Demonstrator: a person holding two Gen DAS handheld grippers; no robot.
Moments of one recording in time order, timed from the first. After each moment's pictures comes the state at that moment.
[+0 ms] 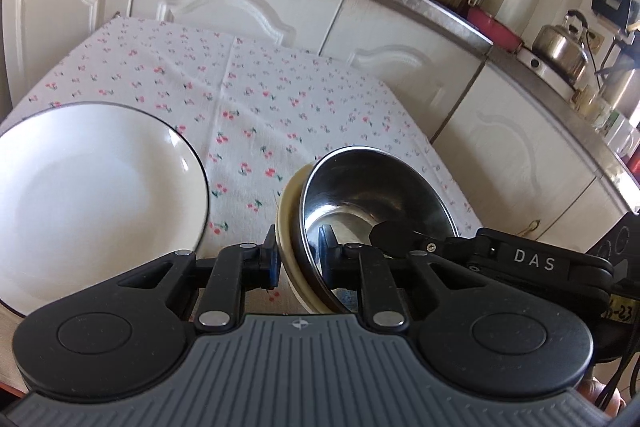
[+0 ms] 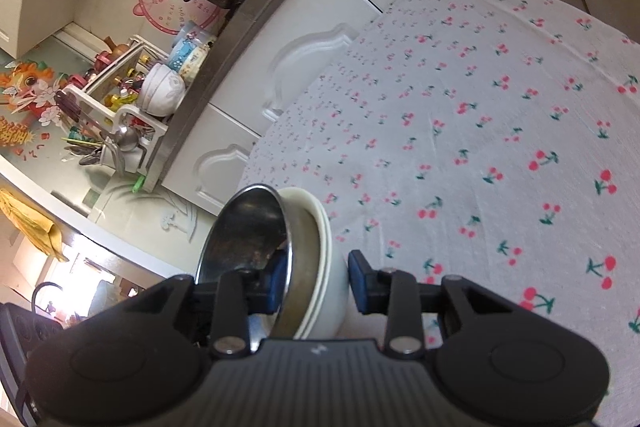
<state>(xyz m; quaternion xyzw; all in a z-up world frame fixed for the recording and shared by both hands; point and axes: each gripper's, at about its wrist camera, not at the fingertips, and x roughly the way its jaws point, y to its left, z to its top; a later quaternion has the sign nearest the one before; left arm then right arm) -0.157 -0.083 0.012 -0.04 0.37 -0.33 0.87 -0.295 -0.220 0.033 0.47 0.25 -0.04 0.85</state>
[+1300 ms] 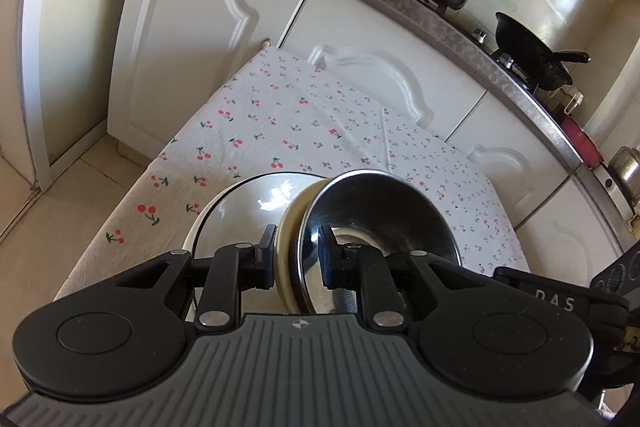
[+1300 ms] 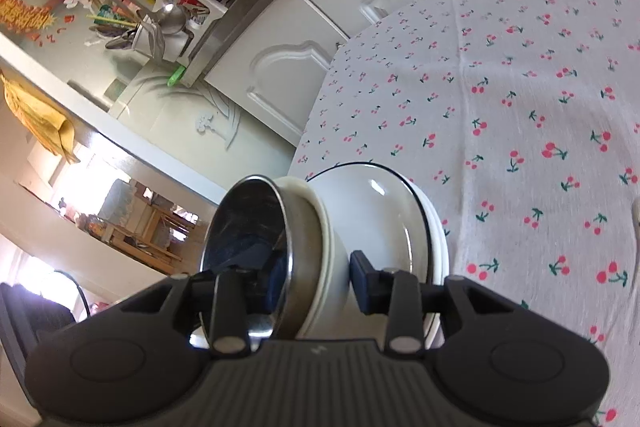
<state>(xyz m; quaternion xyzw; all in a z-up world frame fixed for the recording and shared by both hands) -0.089 0.030 0.019 -0.15 0.36 -0.20 0.90 -0.161 -0.130 0.048 0.39 0.35 0.08 0.85</state>
